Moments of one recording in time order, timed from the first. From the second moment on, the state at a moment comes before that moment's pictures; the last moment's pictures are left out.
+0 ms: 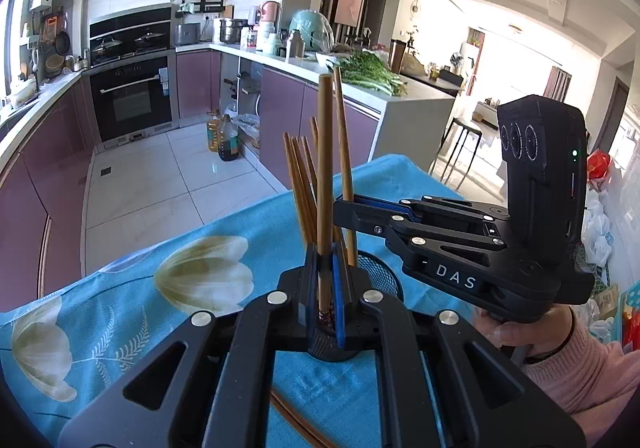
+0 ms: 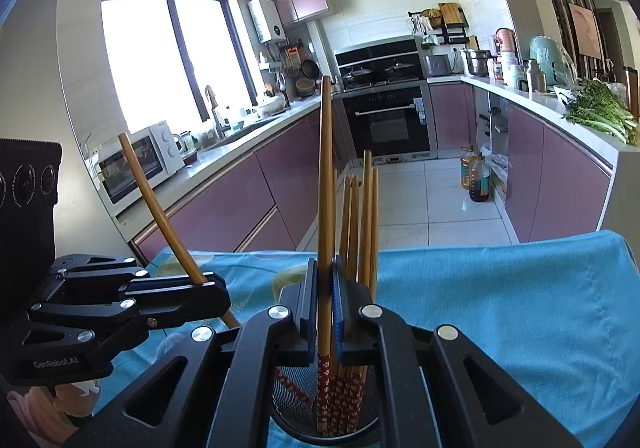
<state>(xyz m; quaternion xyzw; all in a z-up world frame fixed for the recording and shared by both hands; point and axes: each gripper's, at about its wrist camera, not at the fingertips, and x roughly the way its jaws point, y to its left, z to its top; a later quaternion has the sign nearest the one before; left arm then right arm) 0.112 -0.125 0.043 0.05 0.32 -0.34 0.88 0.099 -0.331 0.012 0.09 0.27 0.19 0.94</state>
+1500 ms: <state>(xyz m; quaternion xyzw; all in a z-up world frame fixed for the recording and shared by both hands) 0.072 -0.014 -0.055 0.01 0.35 -0.15 0.92 0.043 -0.267 -0.082 0.01 0.41 0.28 0.87</state>
